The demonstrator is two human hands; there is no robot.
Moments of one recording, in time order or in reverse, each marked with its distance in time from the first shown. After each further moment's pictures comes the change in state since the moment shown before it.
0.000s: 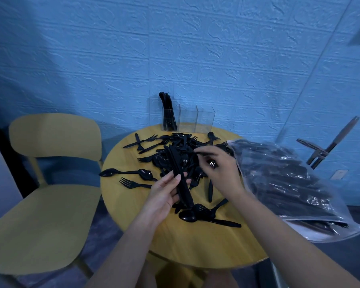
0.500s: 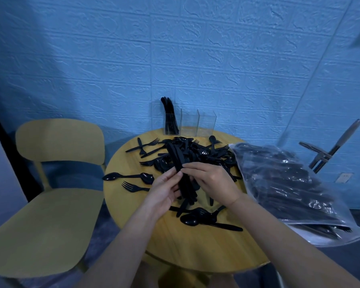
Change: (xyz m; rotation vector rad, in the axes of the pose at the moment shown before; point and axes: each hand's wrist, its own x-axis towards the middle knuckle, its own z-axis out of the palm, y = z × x) left_hand 0.008 0.016 0.006 0.034 -0.072 0.003; right_hand -0.004 0.011 0.009 -0.316 -0.316 -0.350
